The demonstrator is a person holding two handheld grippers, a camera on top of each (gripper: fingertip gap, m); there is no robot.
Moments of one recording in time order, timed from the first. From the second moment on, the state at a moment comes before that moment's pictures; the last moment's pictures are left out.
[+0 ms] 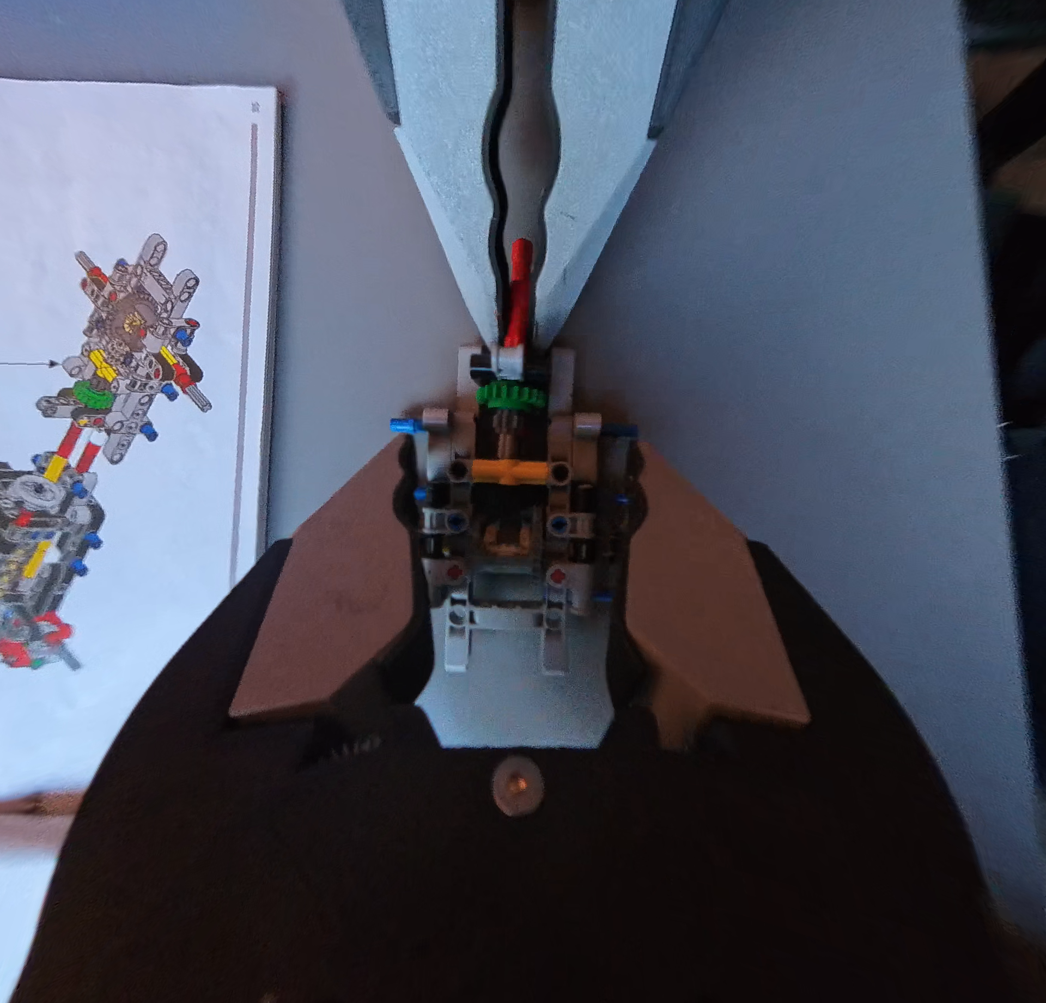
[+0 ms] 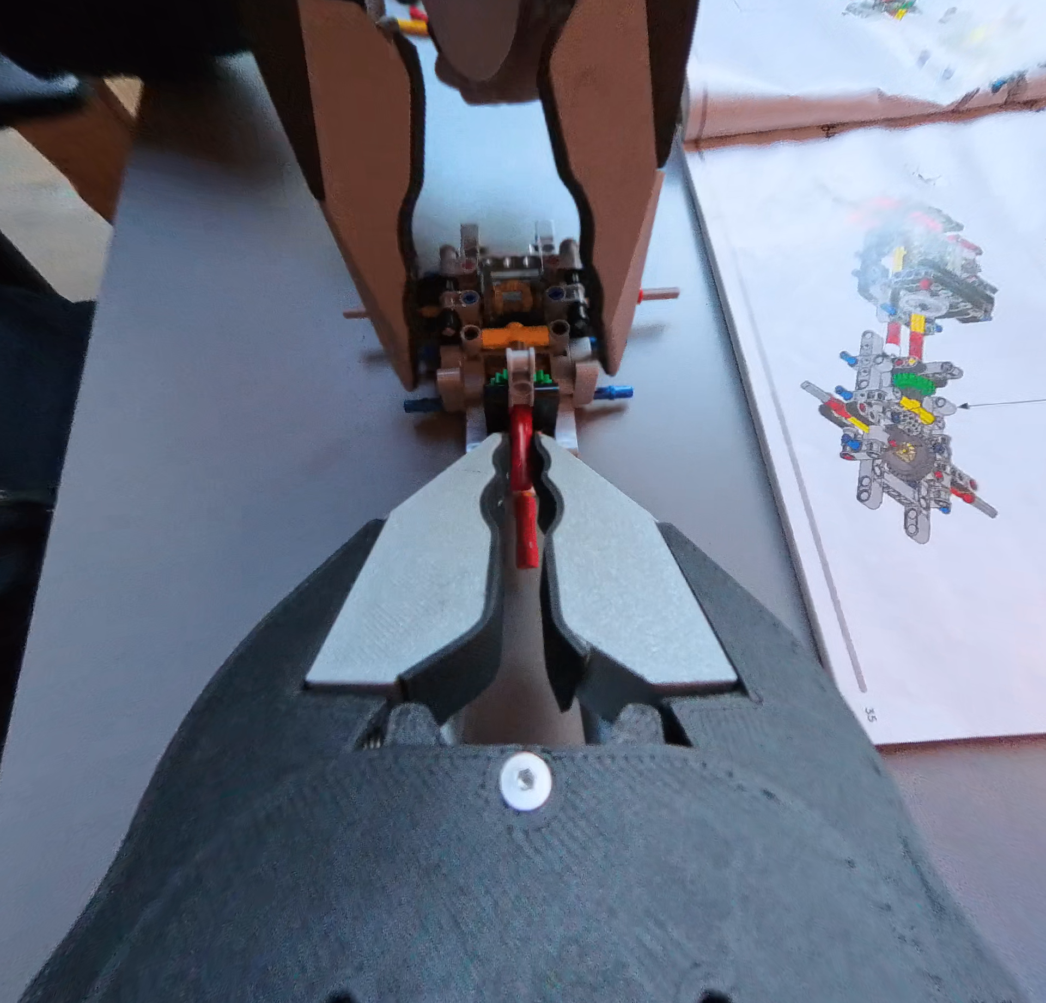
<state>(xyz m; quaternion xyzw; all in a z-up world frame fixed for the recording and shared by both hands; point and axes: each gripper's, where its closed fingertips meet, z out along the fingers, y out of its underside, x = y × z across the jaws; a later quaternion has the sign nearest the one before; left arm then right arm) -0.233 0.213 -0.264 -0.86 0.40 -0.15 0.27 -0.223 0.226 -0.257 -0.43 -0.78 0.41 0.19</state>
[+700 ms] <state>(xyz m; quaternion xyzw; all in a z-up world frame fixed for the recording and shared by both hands) -0.239 0.214 -0.275 -0.88 0.40 -0.10 0.24 -0.221 0.227 -0.261 -0.43 -0.81 0.35 0.18</state>
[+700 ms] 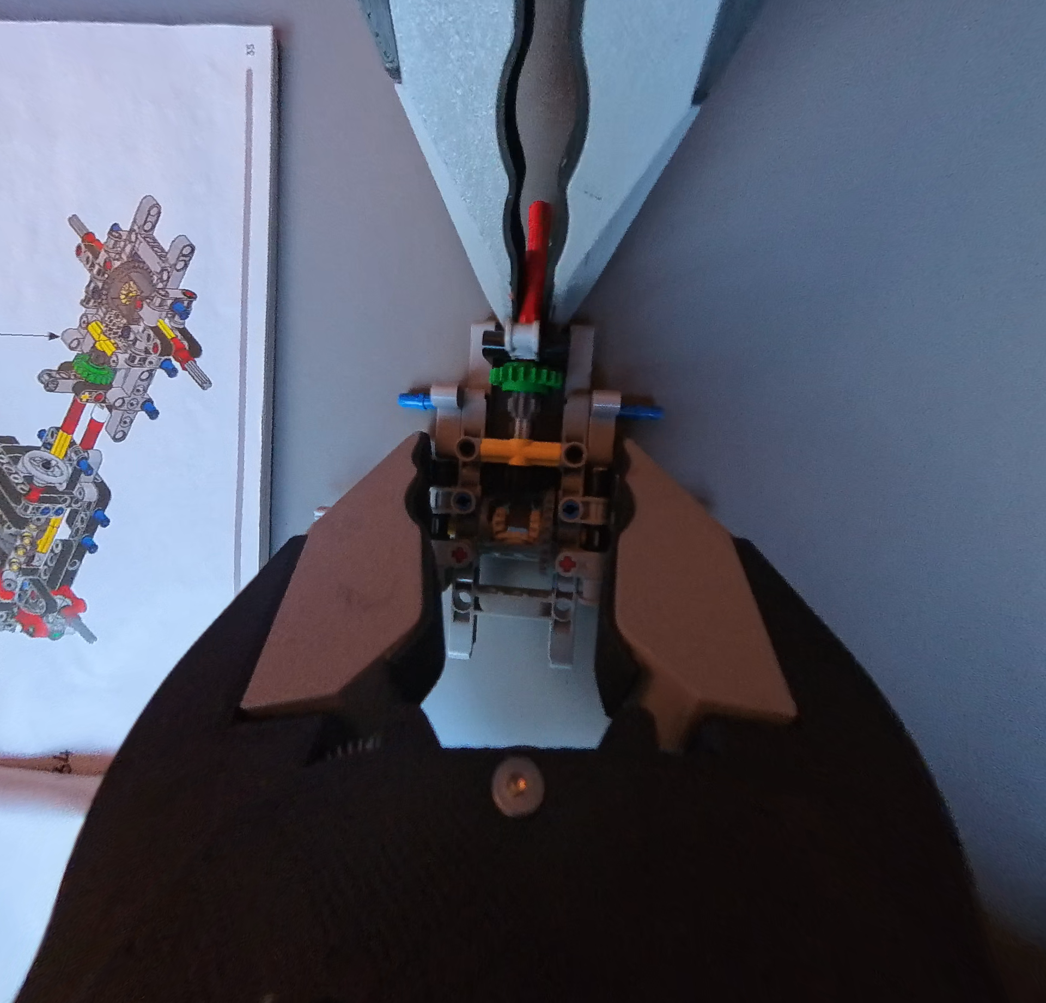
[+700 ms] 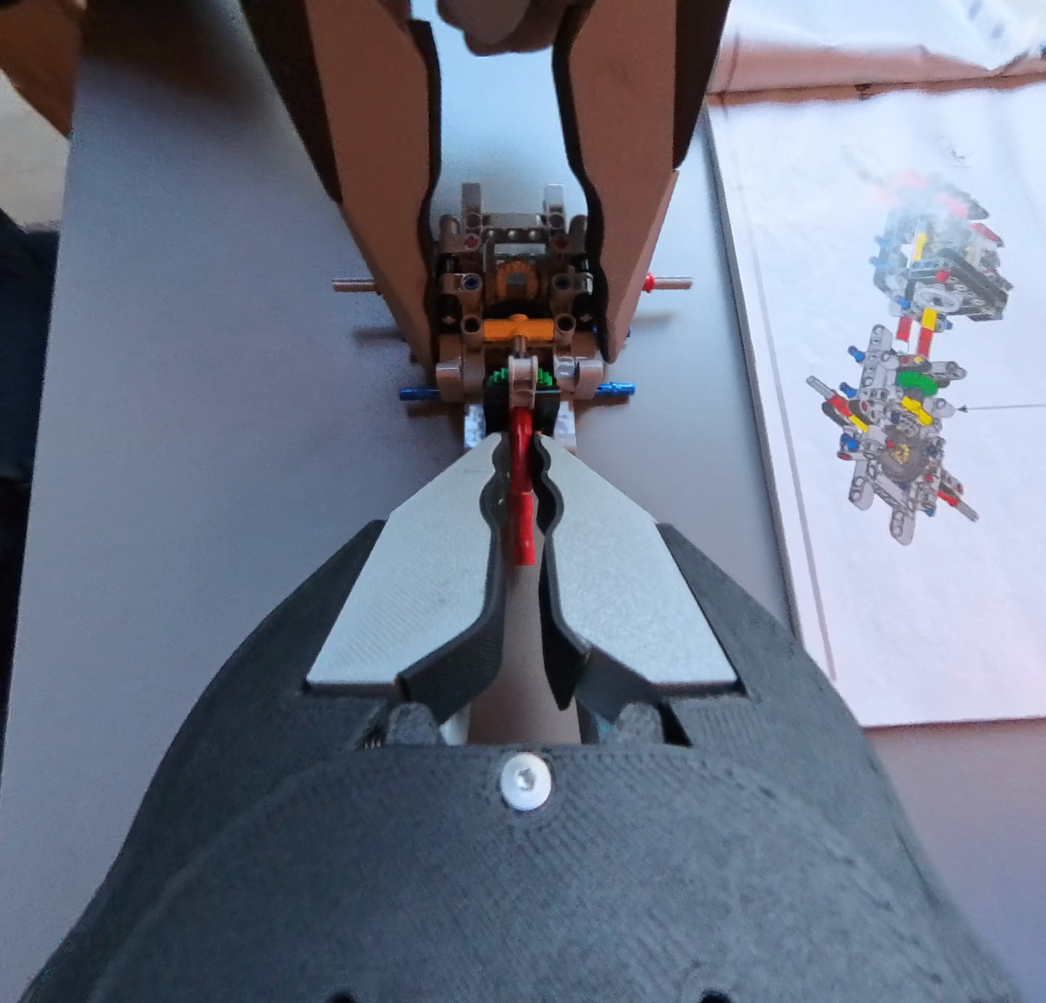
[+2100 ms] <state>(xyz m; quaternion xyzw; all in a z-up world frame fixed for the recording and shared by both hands) -0.236 0.223 -0.272 -0.86 0.37 -0.14 0.31 -0.211 0.247 -0.258 -0.41 -0.81 0.37 0.22</state>
